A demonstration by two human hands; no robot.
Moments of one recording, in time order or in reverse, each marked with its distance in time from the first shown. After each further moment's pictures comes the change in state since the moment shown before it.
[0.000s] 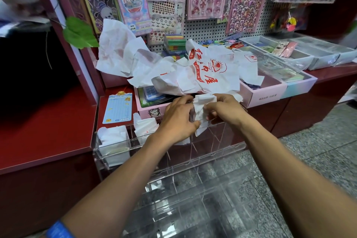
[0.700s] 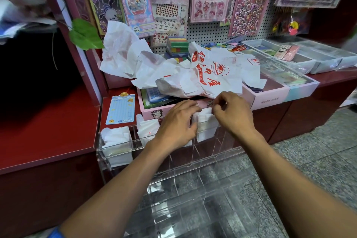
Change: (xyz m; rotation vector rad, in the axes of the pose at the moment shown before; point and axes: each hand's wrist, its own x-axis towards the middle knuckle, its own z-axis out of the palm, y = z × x) left_hand -0.014 -0.004 -0.003 -0.090 0.103 0.114; right_hand -0.003 0.012 -0.001 -0.652 0.405 -0.382
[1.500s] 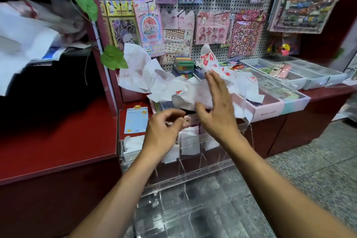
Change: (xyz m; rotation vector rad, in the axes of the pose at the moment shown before) left_hand -0.040 0.009 -0.081 -0.543 0.287 -0.302; right_hand -0.024 -0.103 -0.021 0.250 0.206 -0.309
